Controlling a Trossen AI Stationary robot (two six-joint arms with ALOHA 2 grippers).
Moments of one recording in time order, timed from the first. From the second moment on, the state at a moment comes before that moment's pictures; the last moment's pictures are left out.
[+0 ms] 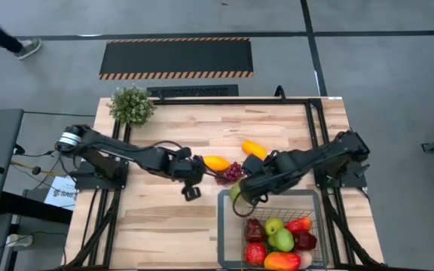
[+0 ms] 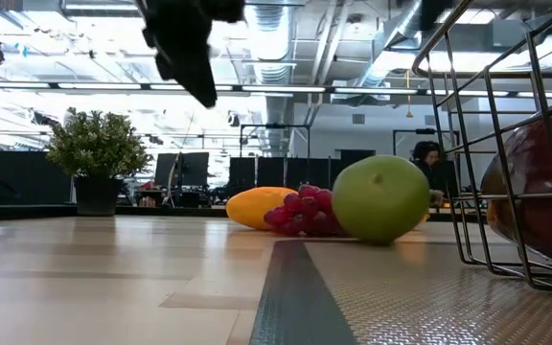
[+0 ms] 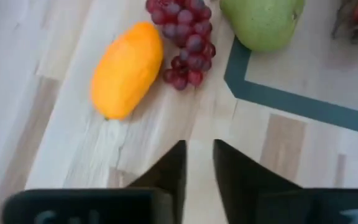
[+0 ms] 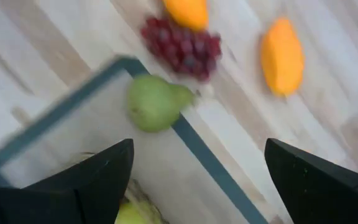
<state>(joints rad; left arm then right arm) -0.21 1.56 1.24 -0.78 -0.22 -0.43 0.37 1.79 1.89 -1.55 0.30 1.02</state>
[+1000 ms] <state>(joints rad) -0.21 1.43 1.24 -0.88 -0.33 -0.32 0.23 1.79 1.33 -0.97 -0.08 1.00</state>
